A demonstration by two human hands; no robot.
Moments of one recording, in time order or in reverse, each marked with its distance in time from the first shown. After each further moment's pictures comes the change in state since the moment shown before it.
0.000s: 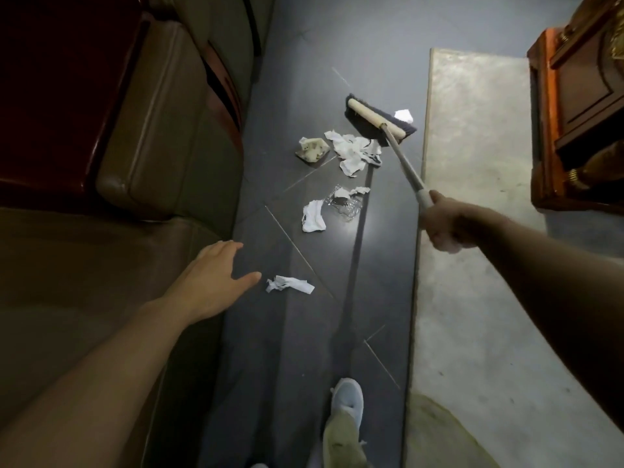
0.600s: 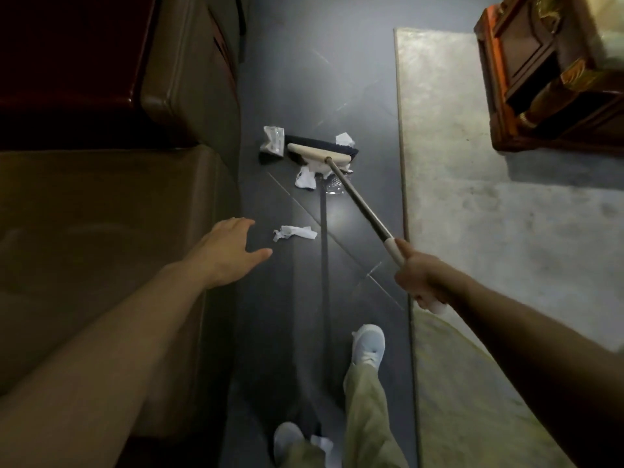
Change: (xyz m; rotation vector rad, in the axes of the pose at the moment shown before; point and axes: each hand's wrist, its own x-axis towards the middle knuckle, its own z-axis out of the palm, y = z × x) left_hand -0.146 -0.087 0.061 0.081 -0.050 0.148; right_hand -0.196 0.168 0.197 -0.219 0.030 0.010
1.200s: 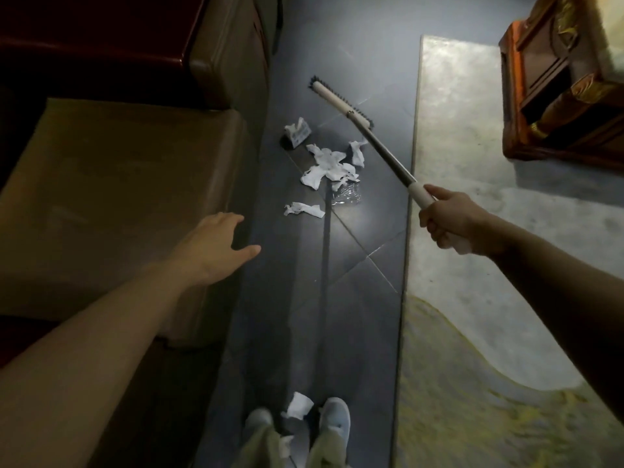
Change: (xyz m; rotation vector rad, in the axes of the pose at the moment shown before) left_hand -0.150 0.003 0.040 -0.108 0.047 -0.079; right_hand -0.100 0.026 -0.046 0.455 0.050 -0.203
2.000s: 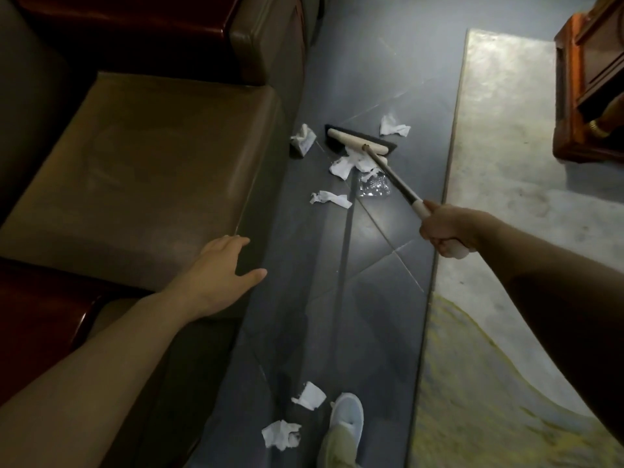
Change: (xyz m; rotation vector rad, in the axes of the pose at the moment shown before) left_hand -0.046 -0.044 0.076 -0.036 0.019 -0.091; right_hand 0.050 0.051 0.055 -0.533 -0.133 0.006
